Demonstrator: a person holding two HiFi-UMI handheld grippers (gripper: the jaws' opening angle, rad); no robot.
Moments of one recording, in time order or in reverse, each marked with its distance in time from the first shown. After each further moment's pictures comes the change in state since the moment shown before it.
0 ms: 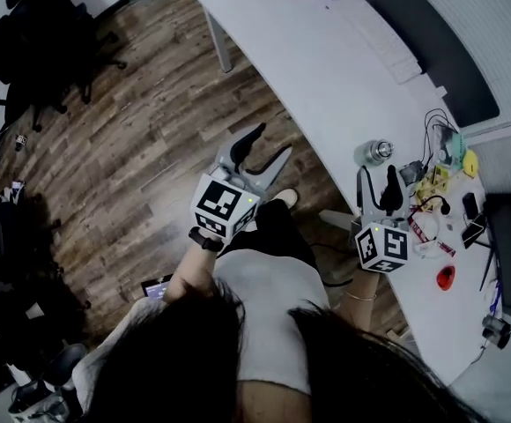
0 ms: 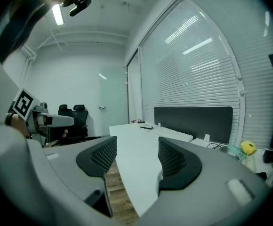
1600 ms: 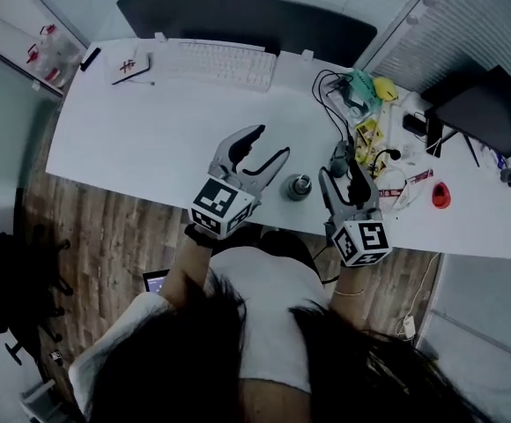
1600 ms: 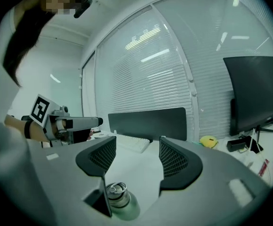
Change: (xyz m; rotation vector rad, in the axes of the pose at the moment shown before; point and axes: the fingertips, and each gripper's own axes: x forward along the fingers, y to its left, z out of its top) left arm 0.288 -0.122 0.042 0.104 0.070 -0.838; right arm 0.023 -0.151 0.019 0.191 -0.067 -0.524
